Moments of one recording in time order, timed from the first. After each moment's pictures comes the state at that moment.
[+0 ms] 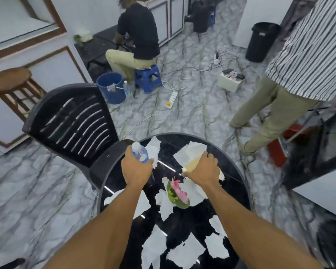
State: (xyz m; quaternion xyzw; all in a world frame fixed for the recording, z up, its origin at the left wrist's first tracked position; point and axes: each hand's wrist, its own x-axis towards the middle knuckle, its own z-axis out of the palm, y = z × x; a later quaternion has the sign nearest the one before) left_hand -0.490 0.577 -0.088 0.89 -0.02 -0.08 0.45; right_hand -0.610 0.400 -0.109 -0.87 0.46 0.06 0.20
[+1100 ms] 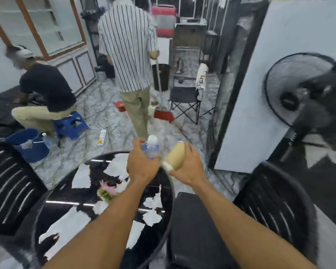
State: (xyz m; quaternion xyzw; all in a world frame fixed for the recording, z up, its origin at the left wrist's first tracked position) left_hand -0.744 0.491 0.032 0.77 -0.37 -0.10 0.50; right_hand -0.890 0.410 0.008 -0.81 0.49 -0.22 0.22
